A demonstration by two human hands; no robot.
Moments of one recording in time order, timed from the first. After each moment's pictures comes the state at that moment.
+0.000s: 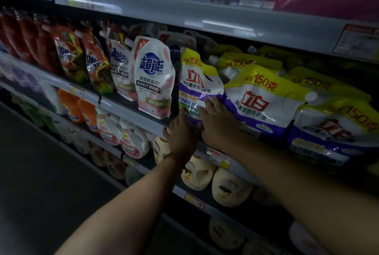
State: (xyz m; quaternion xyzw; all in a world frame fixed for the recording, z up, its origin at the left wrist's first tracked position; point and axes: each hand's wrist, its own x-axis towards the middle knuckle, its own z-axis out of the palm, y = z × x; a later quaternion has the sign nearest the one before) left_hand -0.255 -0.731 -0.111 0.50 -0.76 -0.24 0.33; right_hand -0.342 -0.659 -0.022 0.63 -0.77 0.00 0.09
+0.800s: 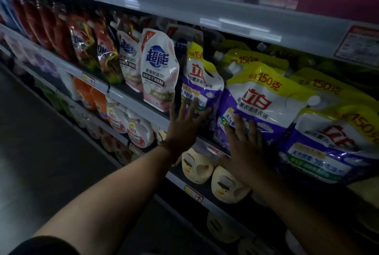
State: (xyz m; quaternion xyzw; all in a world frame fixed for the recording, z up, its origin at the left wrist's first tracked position) left_hand -0.246 -0.741 -0.105 0.37 -0.92 0.10 0.13; right_hand -0.372 -0.571 -0.043 0.59 -0.81 0.00 0.01
